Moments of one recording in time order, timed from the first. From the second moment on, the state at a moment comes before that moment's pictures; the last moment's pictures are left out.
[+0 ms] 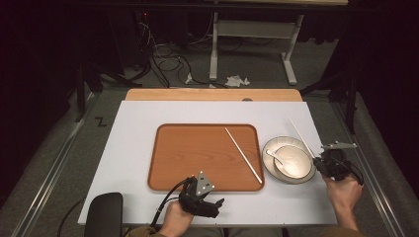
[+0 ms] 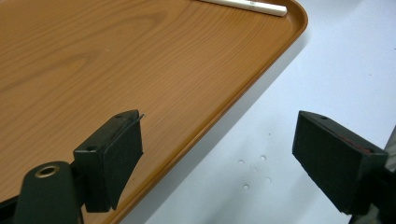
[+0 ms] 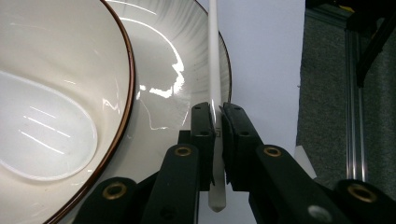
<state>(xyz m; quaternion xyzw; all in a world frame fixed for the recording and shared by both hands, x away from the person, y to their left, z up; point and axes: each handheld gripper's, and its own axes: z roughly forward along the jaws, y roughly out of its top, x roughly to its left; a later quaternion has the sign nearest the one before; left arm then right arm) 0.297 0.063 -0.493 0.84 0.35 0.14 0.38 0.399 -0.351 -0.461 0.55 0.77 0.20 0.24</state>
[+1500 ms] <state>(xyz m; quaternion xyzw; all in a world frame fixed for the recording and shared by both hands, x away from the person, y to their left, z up) 0.297 0.062 -0.494 0.85 0.34 0.14 0.38 0.360 -0.210 -0.431 0.37 0.87 0.27 0.18</state>
